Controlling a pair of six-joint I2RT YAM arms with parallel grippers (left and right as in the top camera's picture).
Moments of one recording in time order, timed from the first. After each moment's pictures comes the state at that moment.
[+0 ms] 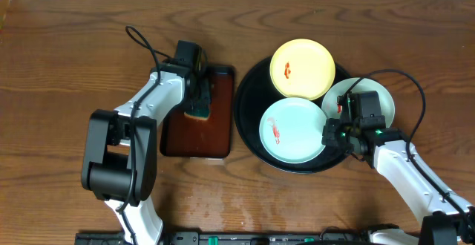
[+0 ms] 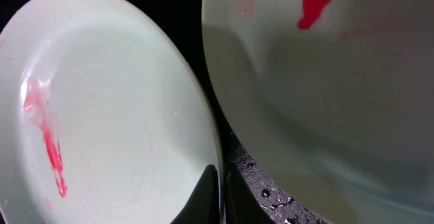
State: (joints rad) left arm -0.20 1.93 1.22 -0.62 0.05 -0.33; right arm 0.16 1.39 0.66 -0.41 -0.16 0.34
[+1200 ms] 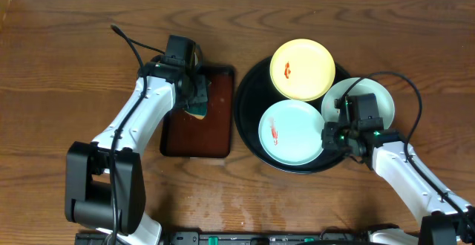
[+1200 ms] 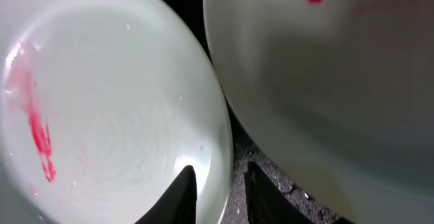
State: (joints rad) left arm -0.21 1.74 1.22 -0.74 0.08 -0.33; right arm 0.17 1.39 0.64 -0.42 -0.16 0.31
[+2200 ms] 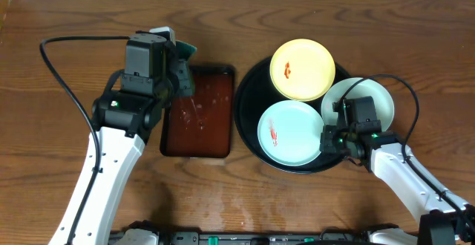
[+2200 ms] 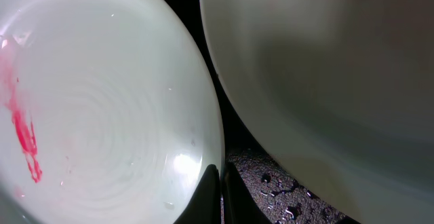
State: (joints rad) left arm -0.21 1.30 1.22 -0.71 0.02 -0.33; right arm 0.18 1.40 0.62 -0.40 -0.16 0.30
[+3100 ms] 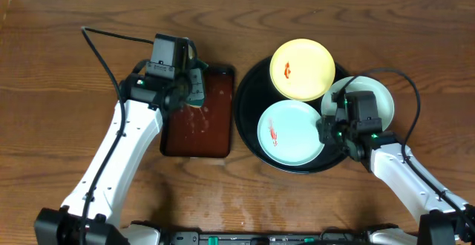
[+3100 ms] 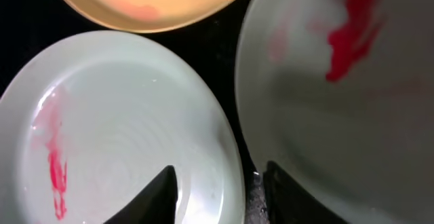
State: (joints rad) left arm -0.24 1.47 1.22 -0.77 0.02 -0.33; right arm 0.18 1.40 0.62 -0.24 -0.16 0.25
